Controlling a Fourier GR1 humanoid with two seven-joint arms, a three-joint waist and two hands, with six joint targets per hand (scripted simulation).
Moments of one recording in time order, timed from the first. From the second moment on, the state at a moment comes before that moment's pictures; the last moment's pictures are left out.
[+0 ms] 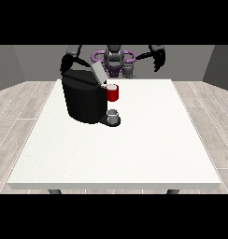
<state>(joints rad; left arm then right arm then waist) -0.61 0.04 0.38 -0.65 -0.42 -0.29 -0.34 -0.11 -0.09 -0.13 -1.15 0.11 -0.17 -0.07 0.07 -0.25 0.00</state>
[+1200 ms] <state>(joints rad) -0.40 0.01 0.23 -1.03 -0.23 -0.31 -0.18 -0.43 -0.18 -0.19 -1.21 -0.02 0.00 0.10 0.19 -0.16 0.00</state>
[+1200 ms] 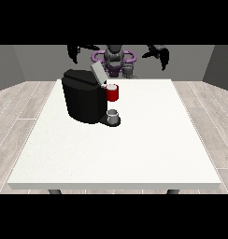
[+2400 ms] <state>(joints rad) -0.24 0.07 0.18 -1.39 -0.13 -0.26 -0.09 -0.65 -0.15 -0.12 -1.06 -0.03 0.02 0.10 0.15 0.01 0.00</state>
